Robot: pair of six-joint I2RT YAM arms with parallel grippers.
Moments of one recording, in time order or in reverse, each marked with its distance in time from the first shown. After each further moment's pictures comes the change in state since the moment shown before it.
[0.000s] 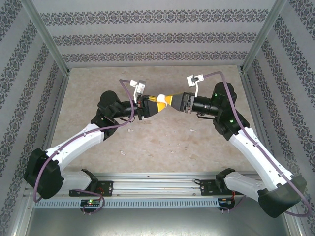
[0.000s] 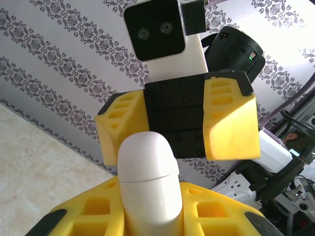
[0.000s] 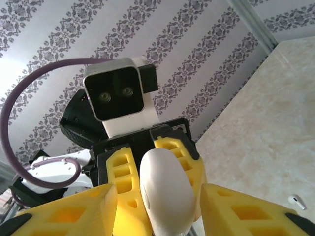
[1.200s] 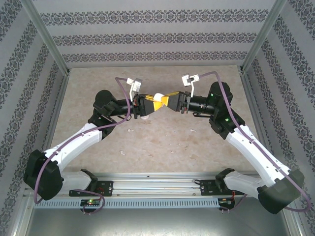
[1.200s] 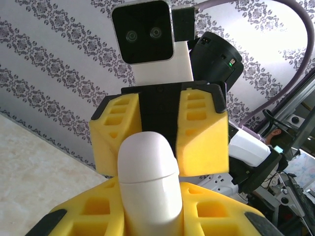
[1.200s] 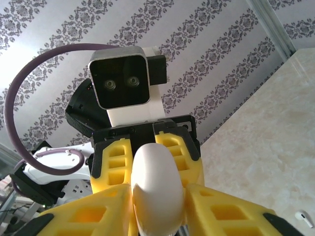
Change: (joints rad) left arm 0.038 -0.014 -0.001 0.043 0.080 -0.054; right arm 0.038 0.037 -0.002 0.081 -0.016 -0.033
